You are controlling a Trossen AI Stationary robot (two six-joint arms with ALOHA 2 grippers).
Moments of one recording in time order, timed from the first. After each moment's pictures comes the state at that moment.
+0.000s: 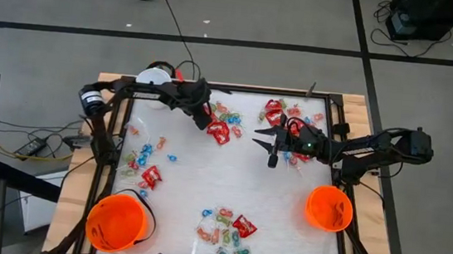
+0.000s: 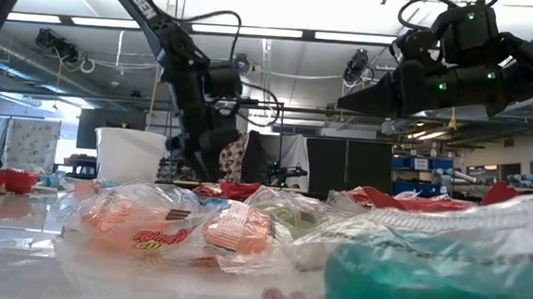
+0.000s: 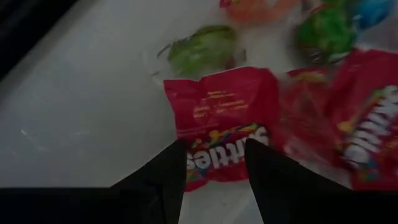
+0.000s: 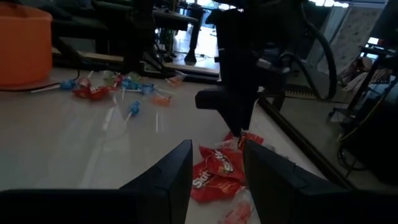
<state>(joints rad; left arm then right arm) 0.57 1.79 1.09 -0.43 -0.09 -0.16 -0.22 1.31 0.30 0.89 0.01 -0.18</state>
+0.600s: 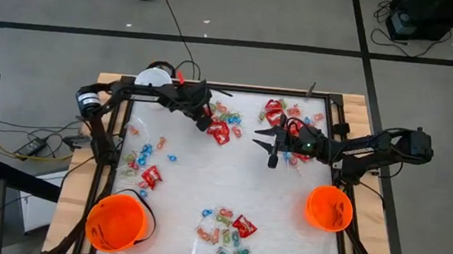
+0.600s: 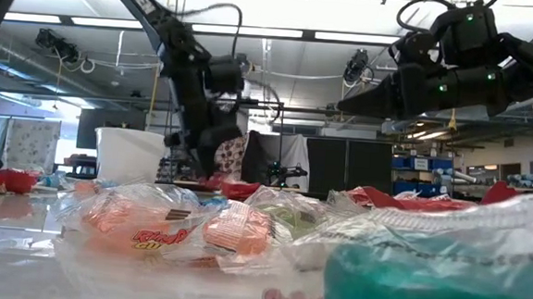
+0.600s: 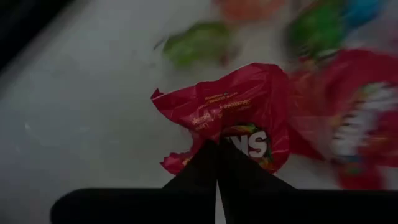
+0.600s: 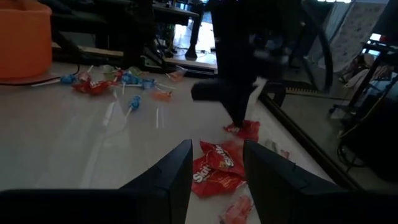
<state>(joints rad) 0.52 1.74 1.09 -0.45 -0.13 -0.22 -0.22 1.31 0.30 0.86 0.01 -0.18</state>
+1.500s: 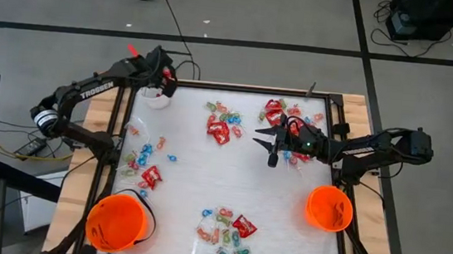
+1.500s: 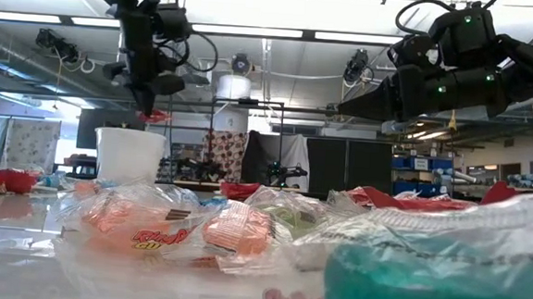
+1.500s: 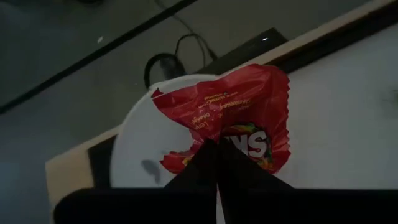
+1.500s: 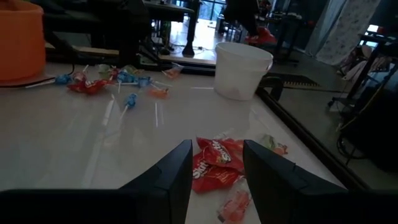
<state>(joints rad) 0.83 1.33 1.09 -0.80 -0.44 -0.19 -0.23 1.31 0.30 0.86 0.01 -0.16</state>
